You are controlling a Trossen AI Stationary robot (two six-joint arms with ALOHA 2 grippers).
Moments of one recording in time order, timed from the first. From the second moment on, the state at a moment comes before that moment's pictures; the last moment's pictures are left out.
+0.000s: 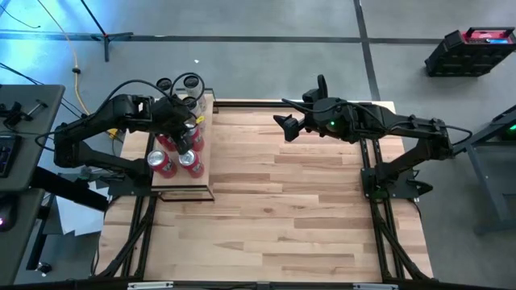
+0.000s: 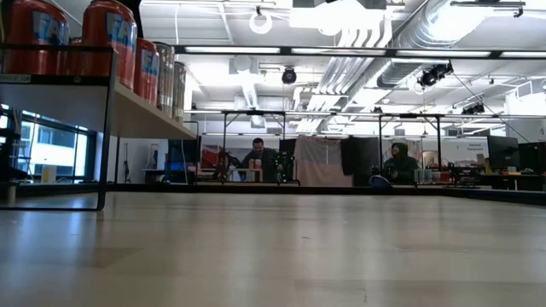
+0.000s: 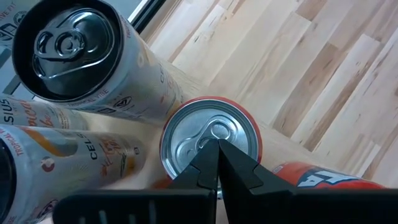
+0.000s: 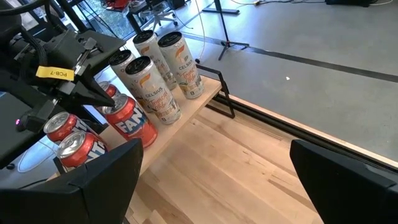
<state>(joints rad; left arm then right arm) 0.26 1.13 1.43 -1.43 -0.27 -0.29 0.00 1.42 1.67 -0.74 0.55 0.65</state>
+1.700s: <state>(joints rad) 0.26 0.91 1.32 -1.57 -0.40 -0.35 0.00 1.42 1.67 -0.74 0.54 0.65</state>
